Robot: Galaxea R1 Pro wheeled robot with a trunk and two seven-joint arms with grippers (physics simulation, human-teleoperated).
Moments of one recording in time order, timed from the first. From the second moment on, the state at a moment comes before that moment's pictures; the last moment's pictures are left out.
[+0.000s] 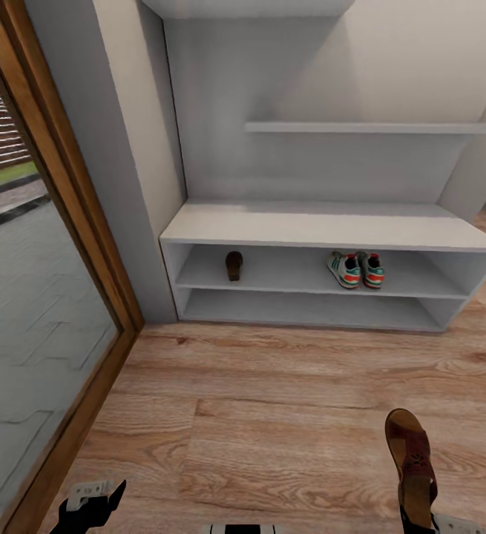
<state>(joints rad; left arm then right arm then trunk) -0.30 0.16 0.43 -0.40 -0.09 -0.35 -0.42 -0.20 -0.15 -0.53 -0.44 0.24 -0.44 0.10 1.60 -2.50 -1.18</state>
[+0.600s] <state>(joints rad) -0.26 0.16 0.42 -0.39 -0.10 -0.35 -0.42 -0.21 -0.10 -0.50 -0.45 0.25 -0.42 0.09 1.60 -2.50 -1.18</state>
